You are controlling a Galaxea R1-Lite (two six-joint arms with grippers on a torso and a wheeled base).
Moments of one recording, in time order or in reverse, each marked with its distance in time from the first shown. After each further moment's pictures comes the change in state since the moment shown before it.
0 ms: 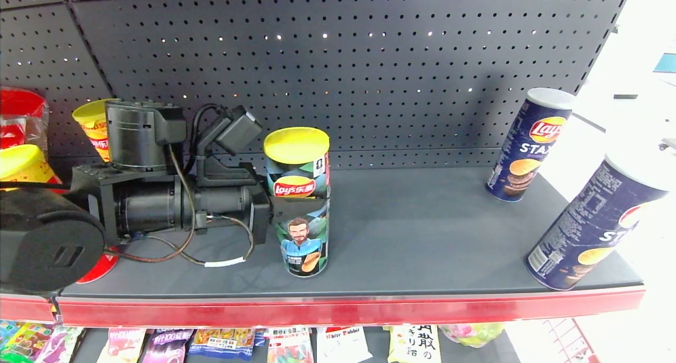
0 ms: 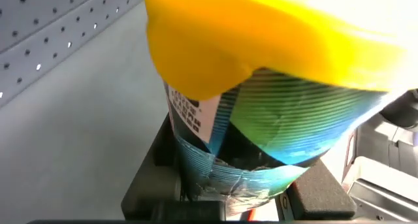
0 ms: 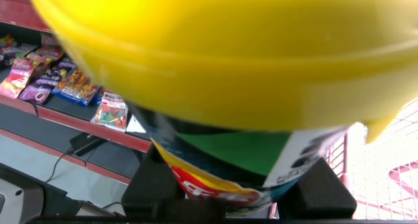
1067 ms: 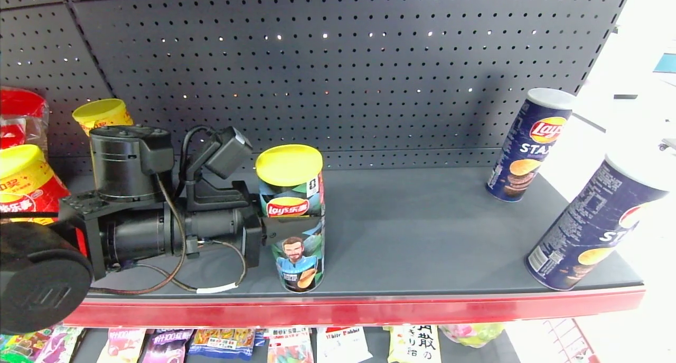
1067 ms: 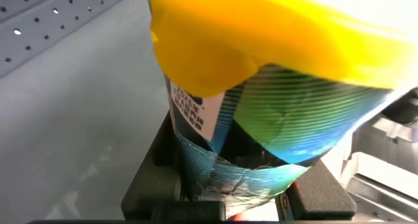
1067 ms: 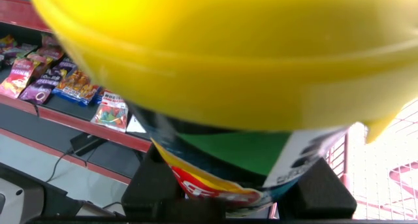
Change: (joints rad) left arm -0.007 -0.030 0.144 -0.125 0.009 -0.032; right arm 0.000 0.000 0.000 0.000 0.001 0.000
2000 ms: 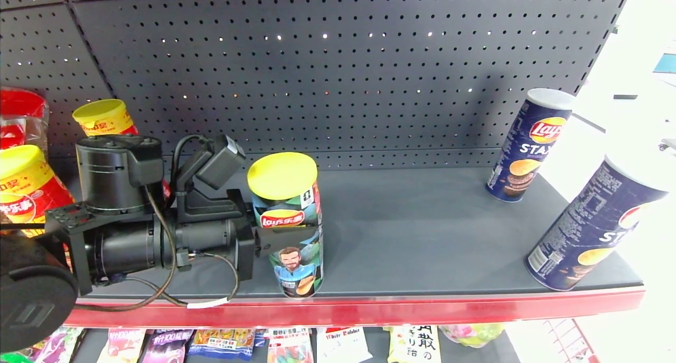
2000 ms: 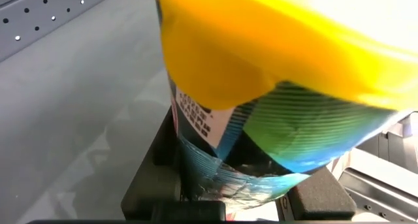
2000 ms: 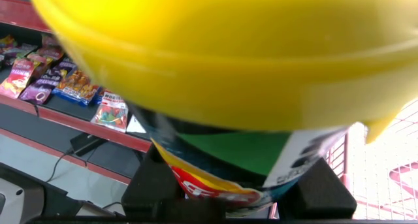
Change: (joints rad) left arm -0.006 -0.028 0.056 -0.008 0.000 0.005; right arm 0.000 0.000 0.000 0.000 0.000 0.000
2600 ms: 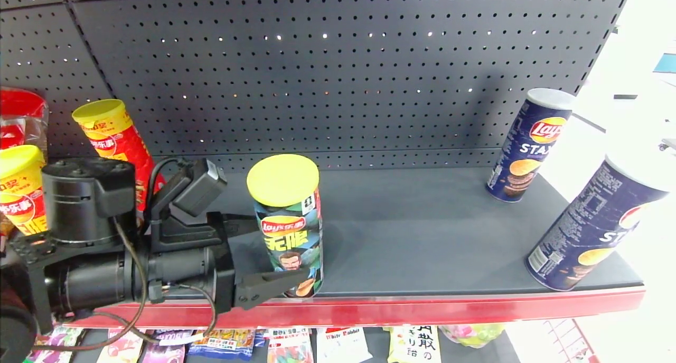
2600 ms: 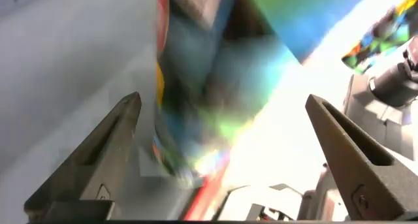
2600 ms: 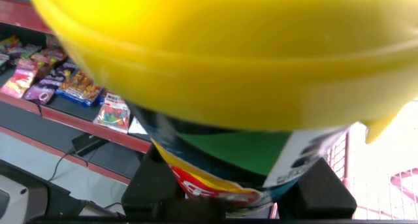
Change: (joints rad) left arm 0.004 -0.101 0.130 0.006 0.049 -0.006; right arm 0.001 0.004 -0.022 0.005 0.017 -0.007
